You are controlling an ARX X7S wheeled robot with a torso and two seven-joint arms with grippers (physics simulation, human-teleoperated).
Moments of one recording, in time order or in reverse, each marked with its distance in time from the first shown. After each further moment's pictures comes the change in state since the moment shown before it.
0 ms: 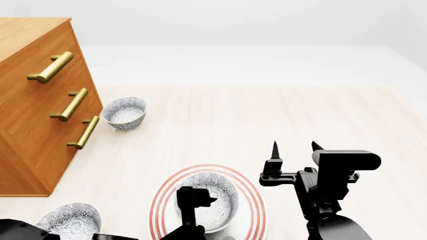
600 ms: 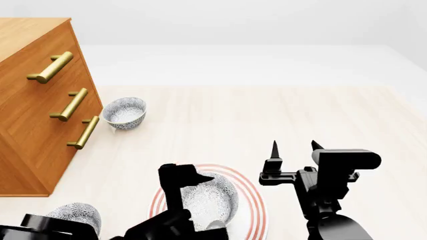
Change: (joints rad) left arm -0.144 -0.106 -0.355 0.245 -0.428 -0.115 -0.076; right arm 0.005 0.009 -0.010 -0.007 0.010 0.004 0.012
